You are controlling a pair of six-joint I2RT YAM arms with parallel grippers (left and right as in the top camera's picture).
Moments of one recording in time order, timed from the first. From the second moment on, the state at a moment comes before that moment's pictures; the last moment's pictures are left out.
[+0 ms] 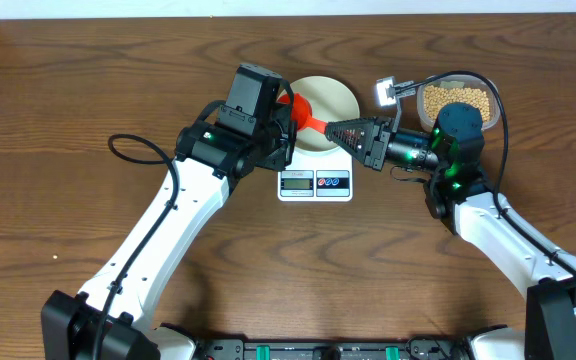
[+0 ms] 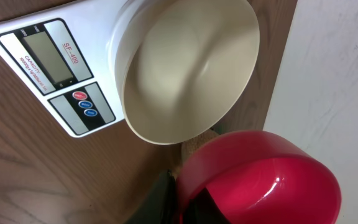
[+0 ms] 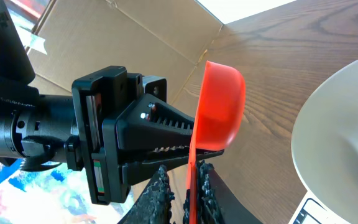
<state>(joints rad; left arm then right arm) -0.44 1.53 1.33 -0.69 0.15 -1.80 0.28 1.52 0.78 0.64 -0.98 0.80</state>
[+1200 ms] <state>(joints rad) -0.46 1.53 1.32 -0.71 0.08 -1.63 0.17 1.53 0.78 0.59 -0.98 0.80</state>
